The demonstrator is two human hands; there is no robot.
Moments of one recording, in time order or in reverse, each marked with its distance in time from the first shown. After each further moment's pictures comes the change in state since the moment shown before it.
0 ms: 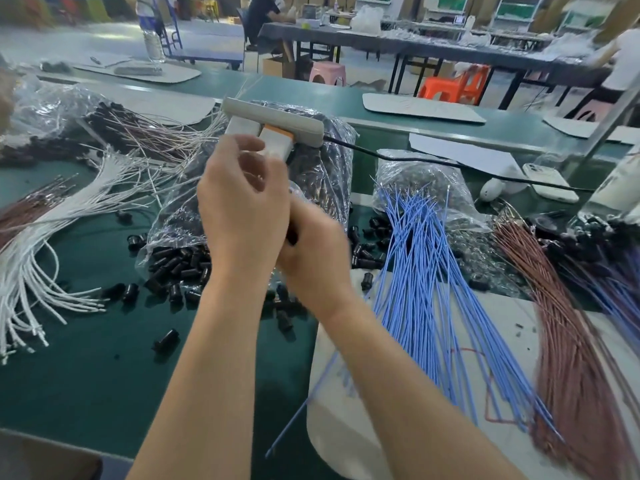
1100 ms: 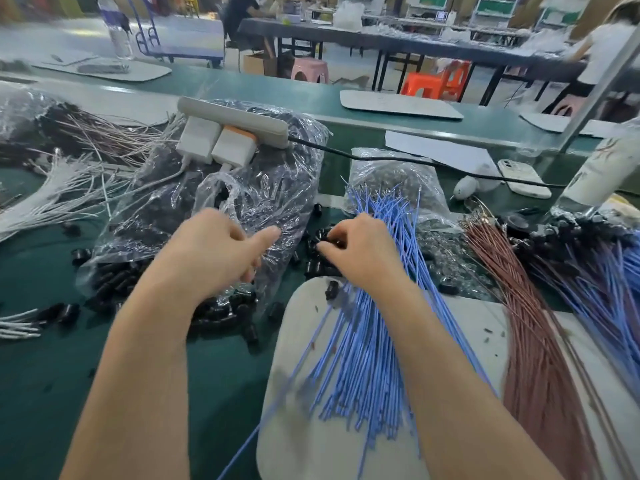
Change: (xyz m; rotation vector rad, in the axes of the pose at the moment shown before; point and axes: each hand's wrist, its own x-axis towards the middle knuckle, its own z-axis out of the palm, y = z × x) left_hand -0.004 -0.004 0.001 0.406 -0.761 -0.301; right_hand 0.020 0.095 -0.073 -0.528 -0.372 0.374
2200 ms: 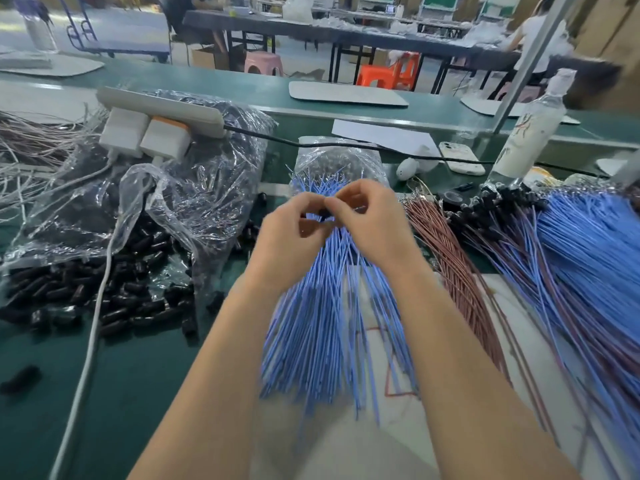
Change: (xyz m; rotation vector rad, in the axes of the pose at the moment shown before) left_hand 0.010 0.068 0.115 -0.478 -0.004 0.448; right_hand -0.036 0.043 -0.055 0.556 0.251 0.076
